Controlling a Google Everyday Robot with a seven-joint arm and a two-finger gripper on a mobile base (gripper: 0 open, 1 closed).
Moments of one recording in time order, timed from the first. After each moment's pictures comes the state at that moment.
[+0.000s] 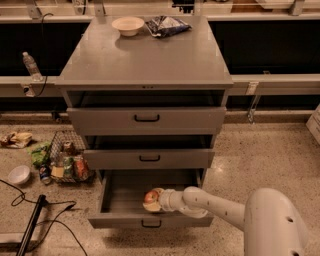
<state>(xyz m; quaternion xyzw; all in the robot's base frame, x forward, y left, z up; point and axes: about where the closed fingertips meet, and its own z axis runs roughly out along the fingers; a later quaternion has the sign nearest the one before) 0.619 0.042 0.241 -0.42 0.77 0.28 0.38</state>
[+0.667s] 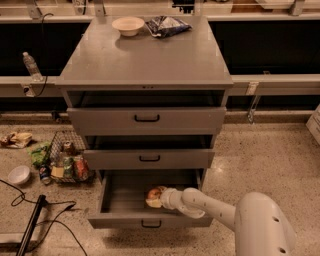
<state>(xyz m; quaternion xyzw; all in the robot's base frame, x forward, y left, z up) 0.657 0.027 0.194 -0.39 0.79 0.24 0.40</state>
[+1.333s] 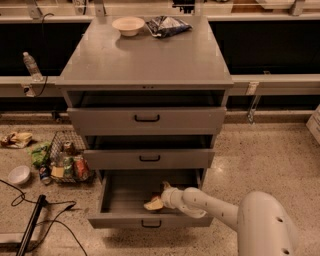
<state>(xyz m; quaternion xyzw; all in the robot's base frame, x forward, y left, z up) 0.662 0.016 0.202 -0.38 0.80 0.23 0.41</state>
